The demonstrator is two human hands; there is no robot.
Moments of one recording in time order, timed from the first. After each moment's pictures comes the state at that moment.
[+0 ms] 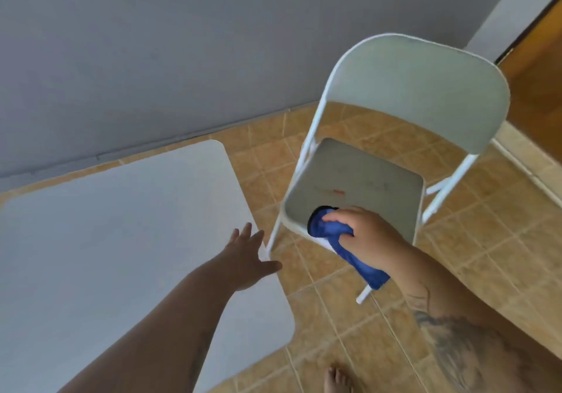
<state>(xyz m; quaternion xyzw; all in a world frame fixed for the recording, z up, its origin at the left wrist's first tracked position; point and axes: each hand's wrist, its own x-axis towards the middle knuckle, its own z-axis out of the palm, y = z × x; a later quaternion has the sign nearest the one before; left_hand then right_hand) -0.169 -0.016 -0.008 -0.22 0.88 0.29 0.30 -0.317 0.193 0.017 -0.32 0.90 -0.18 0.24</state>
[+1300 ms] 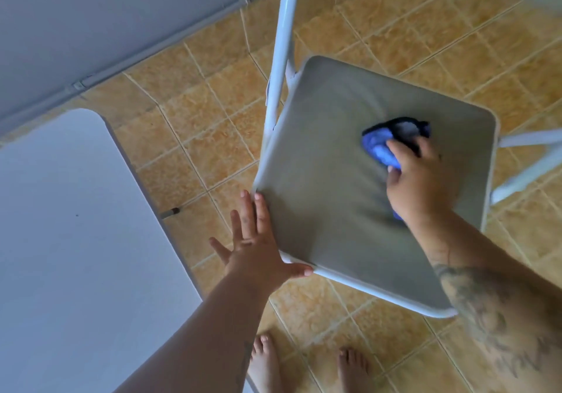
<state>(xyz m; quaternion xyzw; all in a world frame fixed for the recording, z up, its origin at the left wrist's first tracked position) -0.342 -0.001 -0.203 -0.29 0.86 0.25 0.34 -0.522 0.209 -0.223 -0.11 0.99 -0.08 0.01</state>
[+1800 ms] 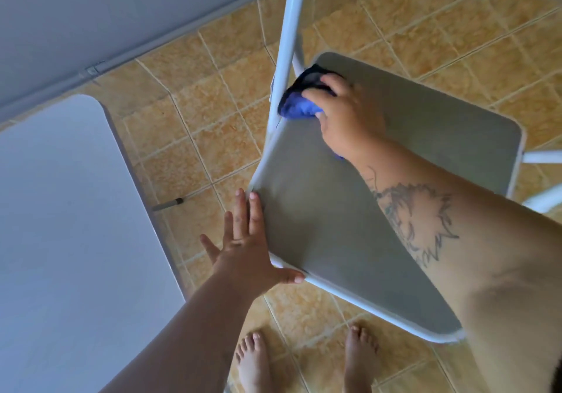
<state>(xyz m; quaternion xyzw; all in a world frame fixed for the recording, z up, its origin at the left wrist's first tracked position) -0.347 0.001 -0.200 -0.30 0.85 0.23 0.38 -0.600 0.084 -0.233 -0.36 0.93 -0.09 0.03</state>
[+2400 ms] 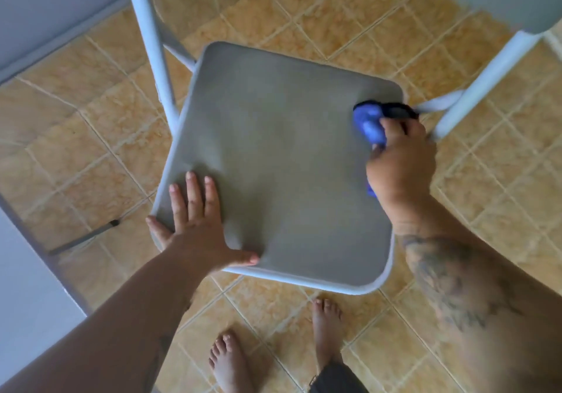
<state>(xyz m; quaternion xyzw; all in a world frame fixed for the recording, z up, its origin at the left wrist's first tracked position) -0.404 0.040 -0.190 -0.20 0.88 0.09 0.43 -0.553 0.301 -0.211 0.02 1.00 -0.06 0.02</state>
